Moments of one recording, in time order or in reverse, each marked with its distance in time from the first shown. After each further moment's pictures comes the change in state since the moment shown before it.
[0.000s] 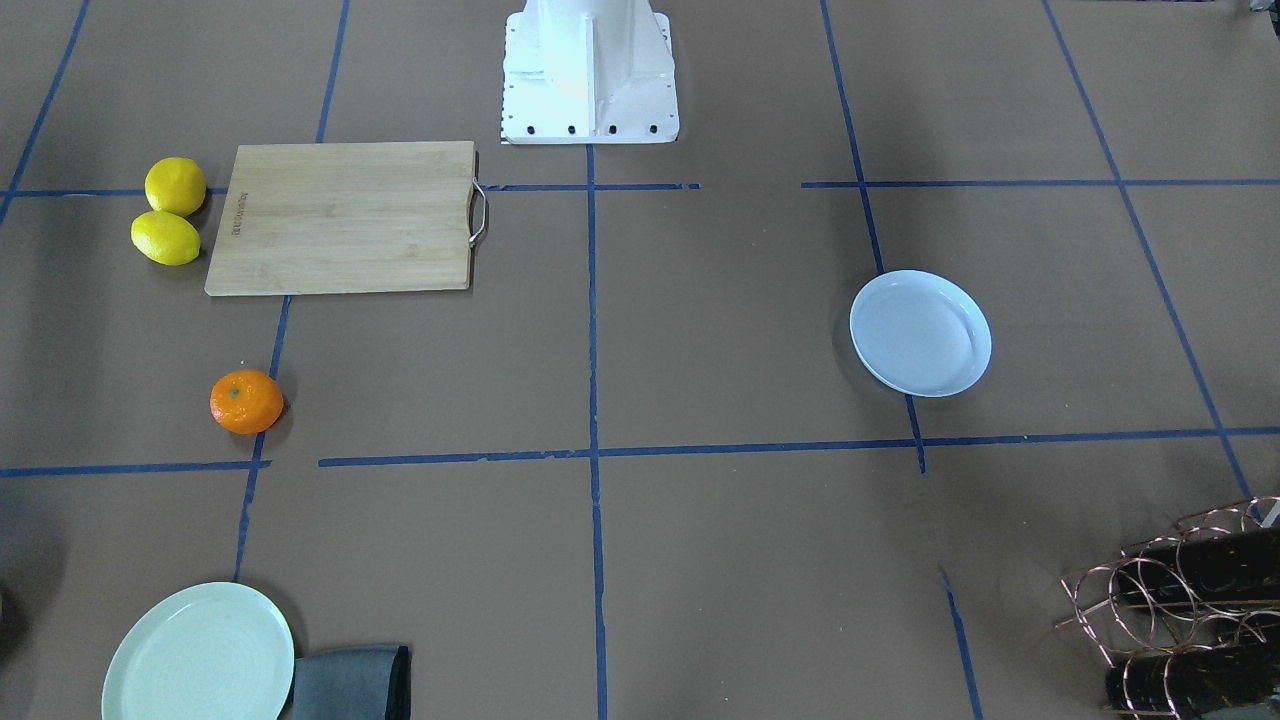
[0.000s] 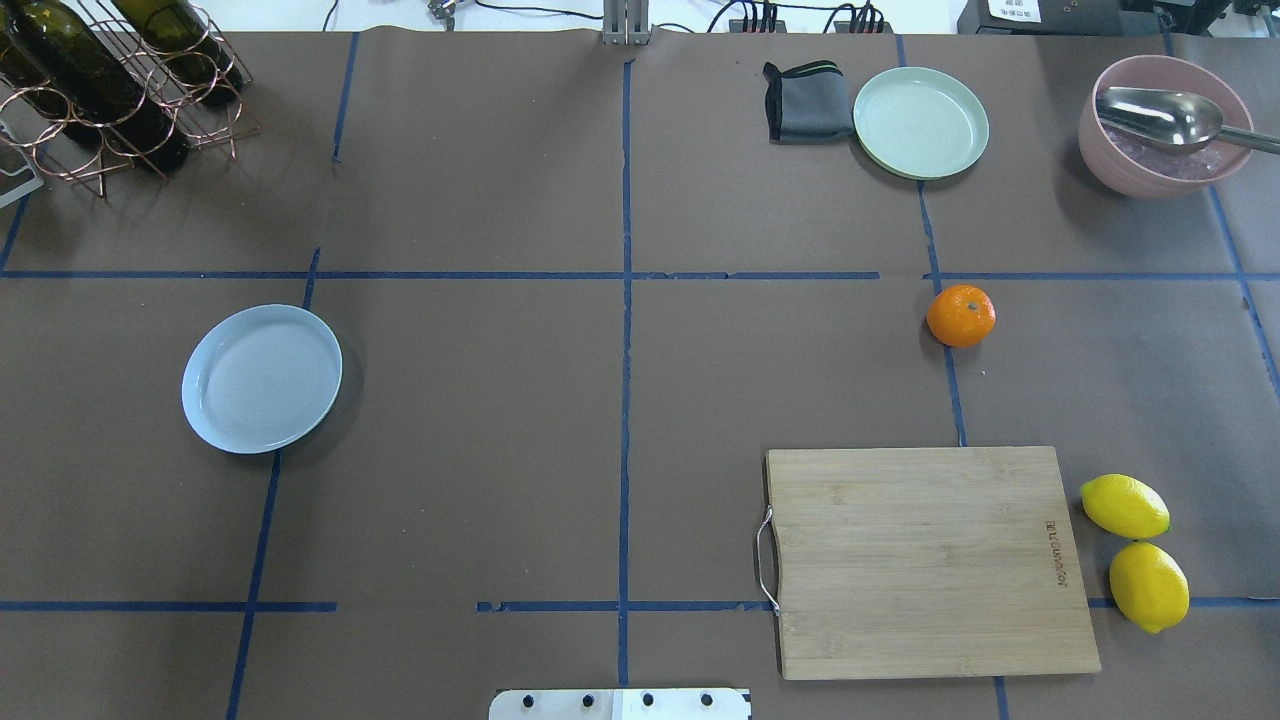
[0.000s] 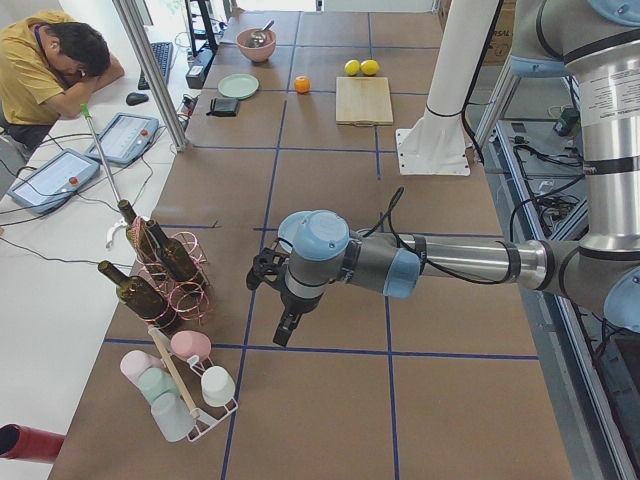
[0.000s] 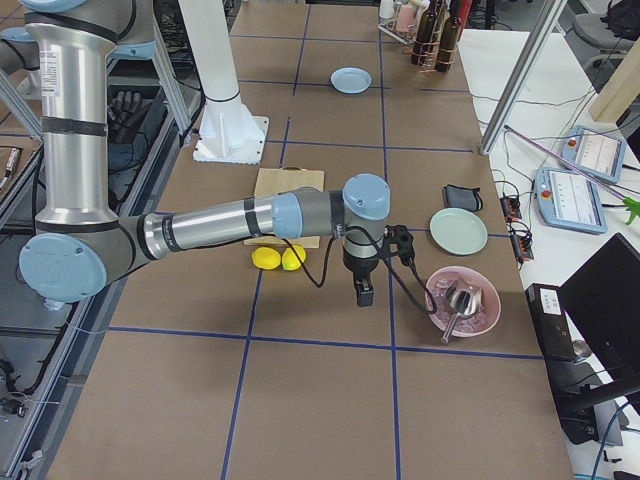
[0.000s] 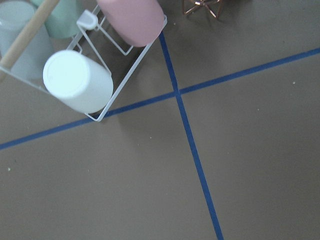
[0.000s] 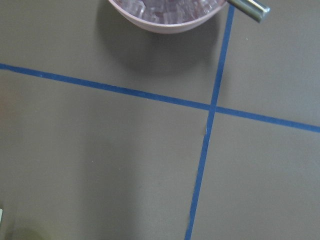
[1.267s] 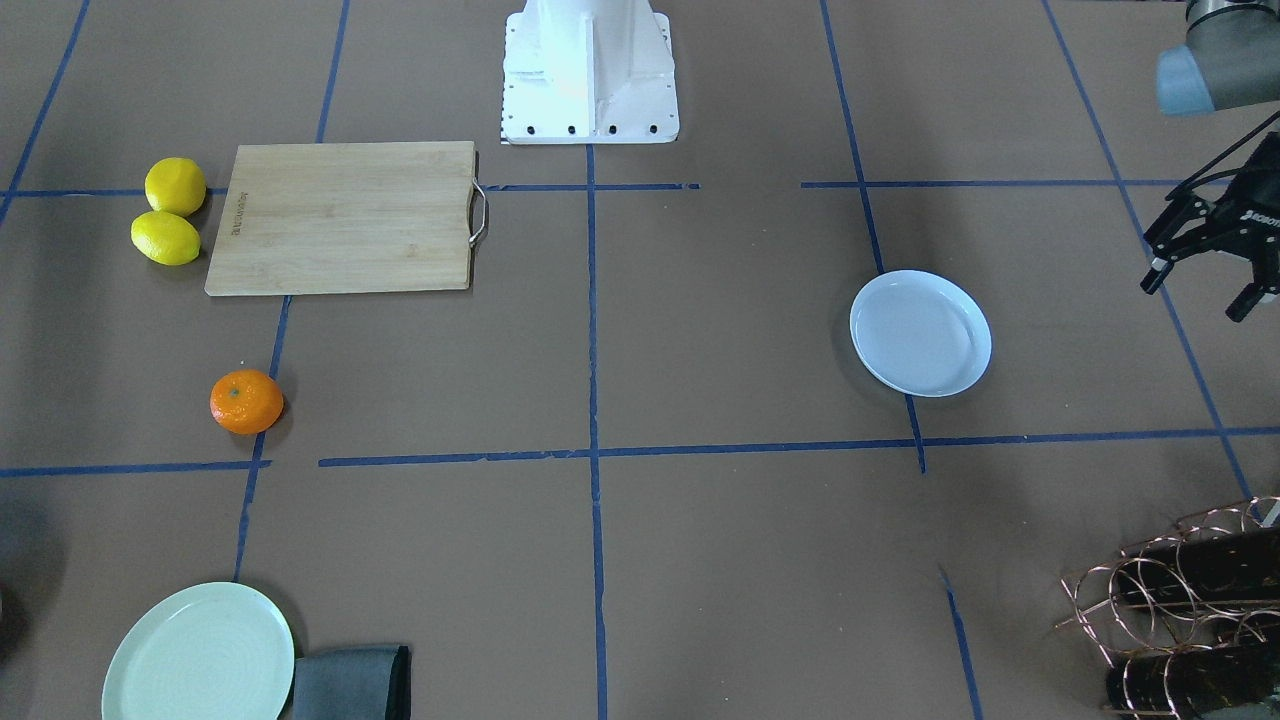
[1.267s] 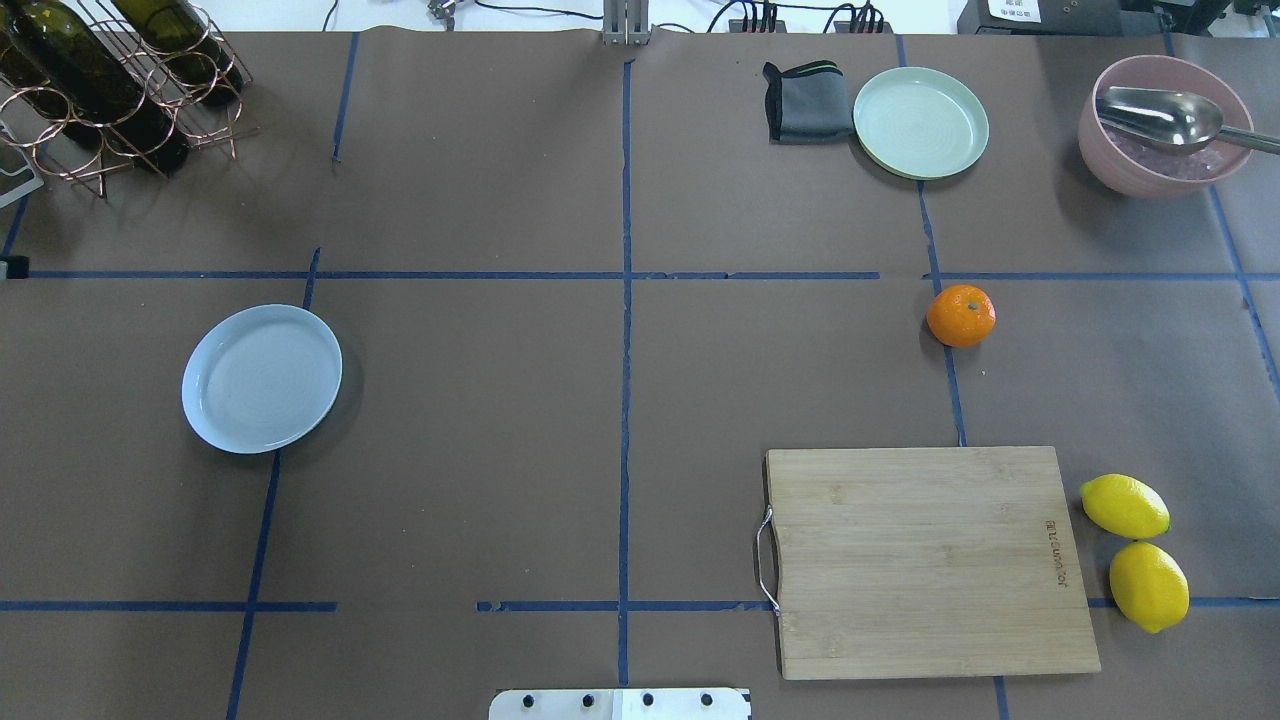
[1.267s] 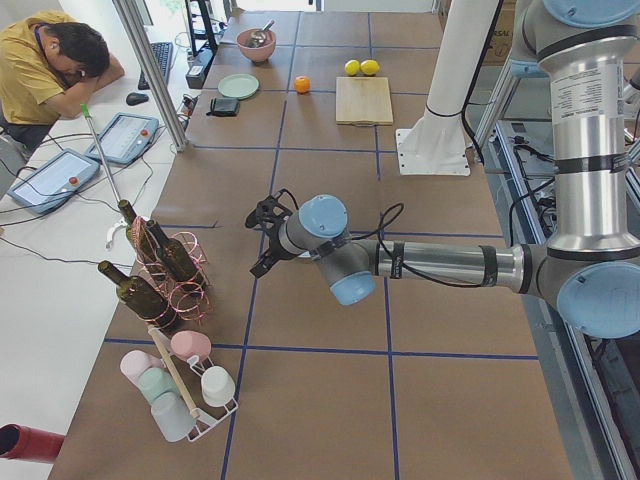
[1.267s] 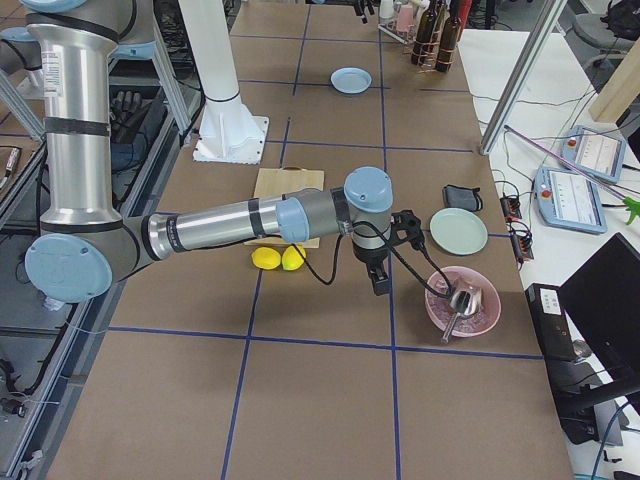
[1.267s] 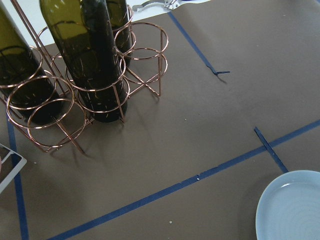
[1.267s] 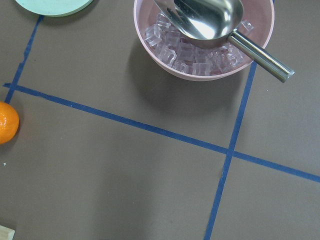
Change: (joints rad) left arm 0.514 -0.034 0.088 -0.608 0.284 -0.809; right arm -0.003 0.003 -0.028 0.164 0.039 0.013
